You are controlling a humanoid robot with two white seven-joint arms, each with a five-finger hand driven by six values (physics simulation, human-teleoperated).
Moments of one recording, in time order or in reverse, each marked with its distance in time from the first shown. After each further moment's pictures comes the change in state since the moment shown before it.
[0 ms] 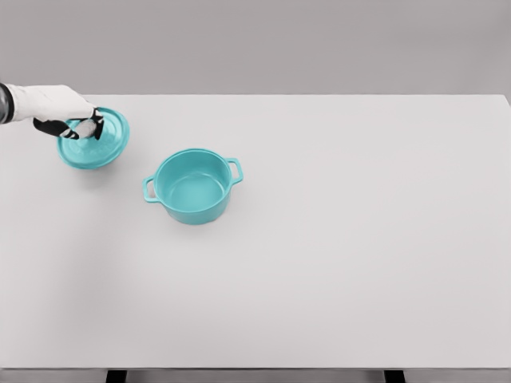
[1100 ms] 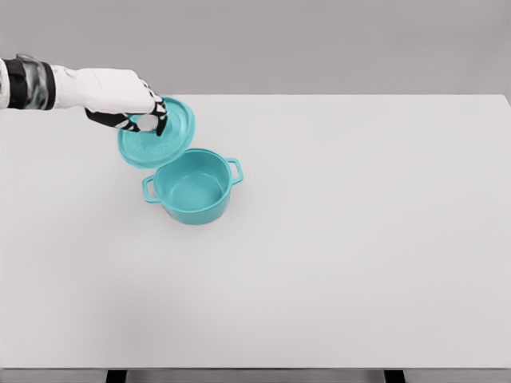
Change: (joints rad) left arm -0.045 0.025 -0.019 -0.383 0.162 -0.003 -0.073; right arm 0.000 0.000 0.000 0.000 0.000 0.000 0.000
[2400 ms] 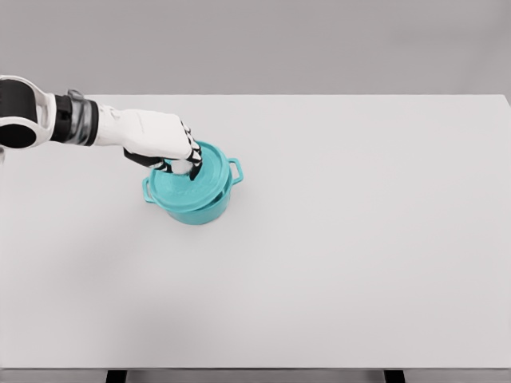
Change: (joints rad) left arm 0.011 -0.021 -0.121 -0.131 0.038 0.001 0.000; right arm 0.000 0.000 0.000 0.000 0.000 0.000 0.000
